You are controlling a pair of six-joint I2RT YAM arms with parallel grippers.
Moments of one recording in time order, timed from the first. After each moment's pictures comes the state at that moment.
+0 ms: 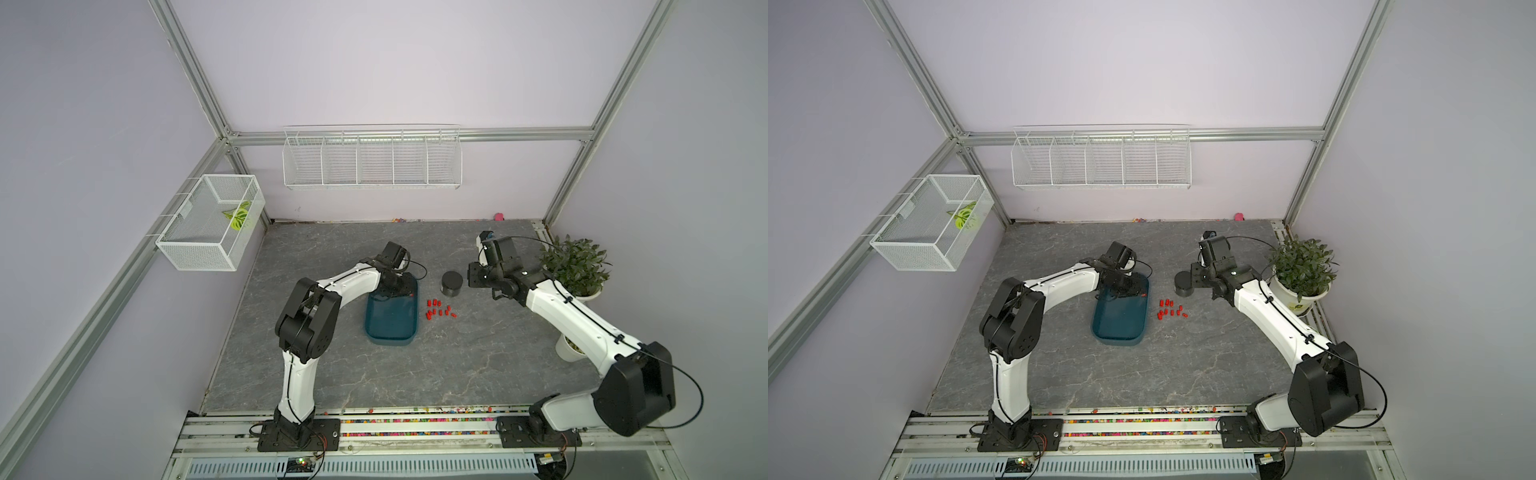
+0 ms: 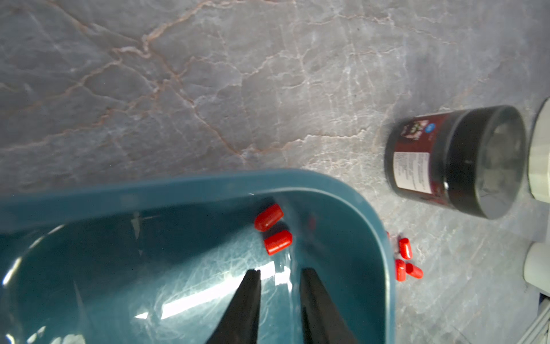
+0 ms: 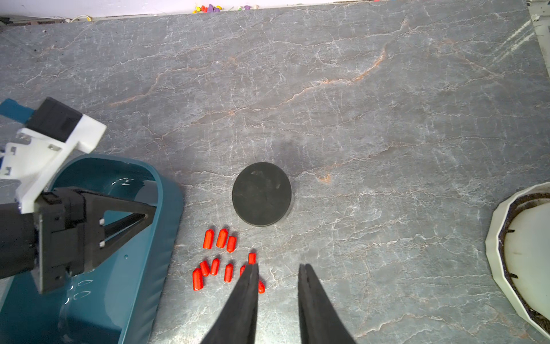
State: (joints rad) left arm -0.62 2.04 1.45 -0.48 0.22 -0.52; right arm 0.40 1.43 1.16 -0.57 0.11 0.30
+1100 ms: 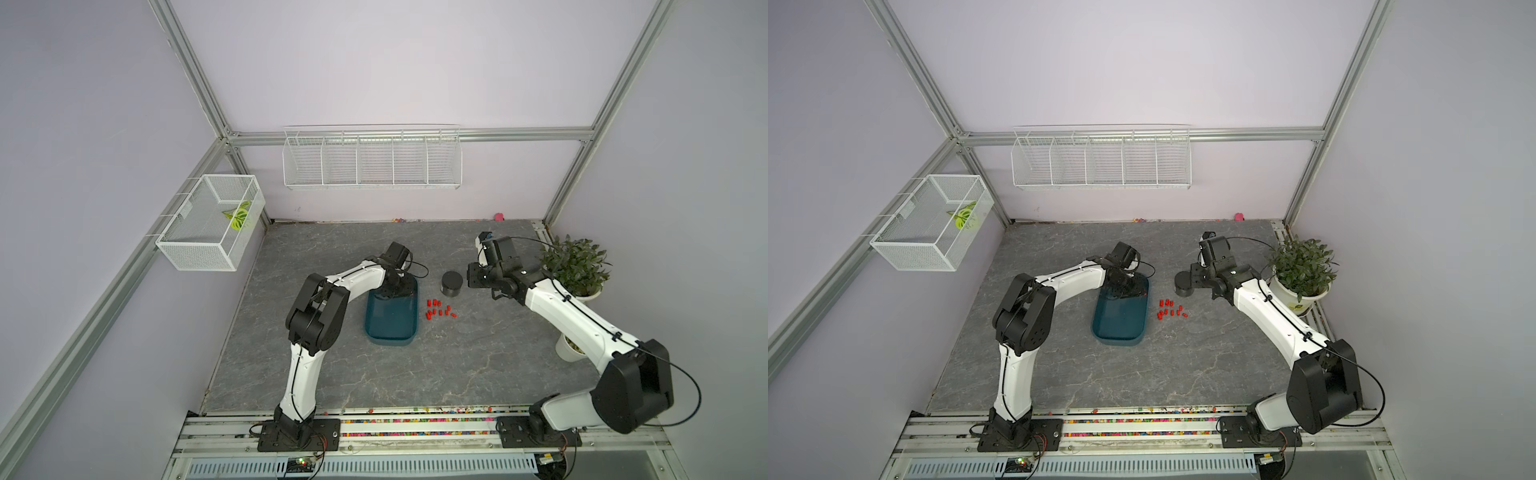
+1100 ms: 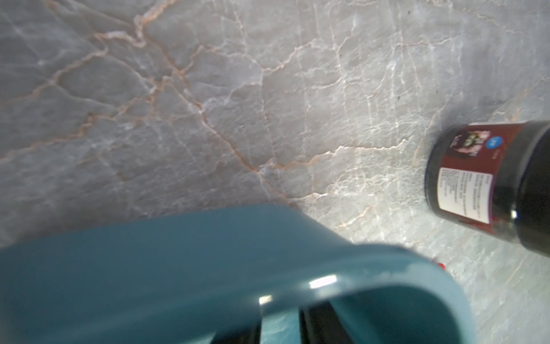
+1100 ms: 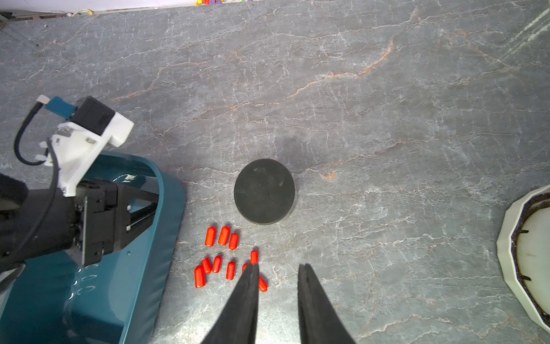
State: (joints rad) left arm -0.62 2.13 1.54 -0.54 0.21 -0.52; right arm 0.39 1.44 1.16 -0.57 0.08 0.30
